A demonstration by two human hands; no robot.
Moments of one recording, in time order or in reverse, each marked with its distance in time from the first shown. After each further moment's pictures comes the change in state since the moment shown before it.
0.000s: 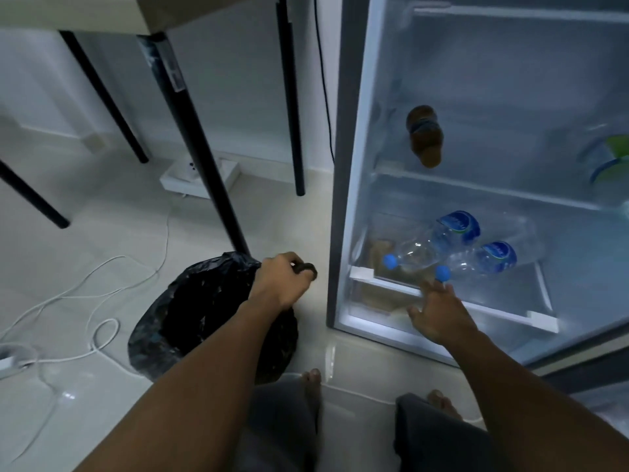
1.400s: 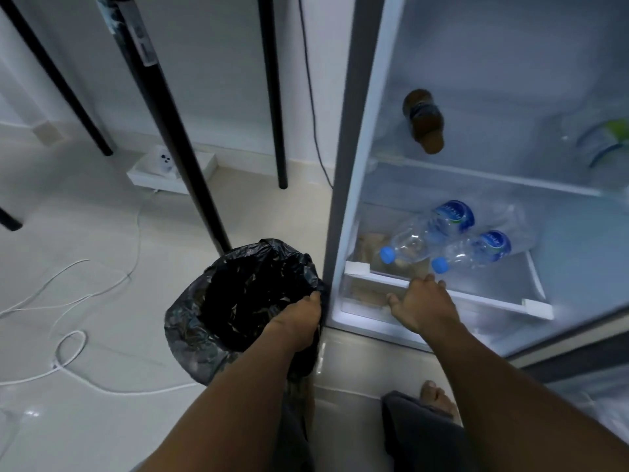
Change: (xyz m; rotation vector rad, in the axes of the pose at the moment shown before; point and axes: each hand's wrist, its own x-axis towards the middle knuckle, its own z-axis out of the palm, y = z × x) left_hand -0.003 -0.031 0.069 0.553 -0.492 0.305; right_hand 0.005 -0.044 0.012 -0.040 0.018 0.193
